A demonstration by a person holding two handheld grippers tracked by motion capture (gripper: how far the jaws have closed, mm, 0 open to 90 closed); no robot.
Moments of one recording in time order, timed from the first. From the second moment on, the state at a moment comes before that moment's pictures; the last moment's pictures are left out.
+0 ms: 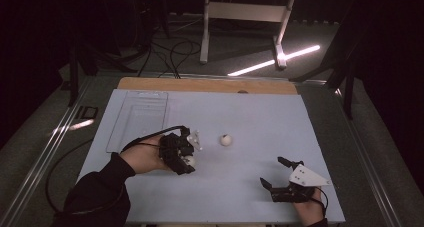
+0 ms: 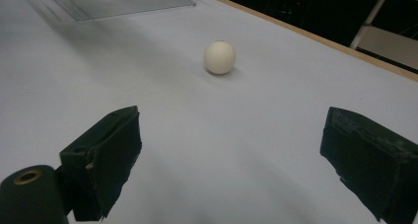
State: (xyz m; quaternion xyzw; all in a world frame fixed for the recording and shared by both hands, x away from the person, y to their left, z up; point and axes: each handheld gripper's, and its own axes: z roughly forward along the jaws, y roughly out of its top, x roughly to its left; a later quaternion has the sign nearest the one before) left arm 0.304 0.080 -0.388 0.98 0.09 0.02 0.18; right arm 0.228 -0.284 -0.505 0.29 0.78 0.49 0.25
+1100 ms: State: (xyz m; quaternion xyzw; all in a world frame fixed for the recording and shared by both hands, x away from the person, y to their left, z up) left arm 0.318 0.110 -0.355 0.97 0.12 0.05 0.20; right arm 0.227 -0.283 -0.504 0.28 0.78 0.49 0.25
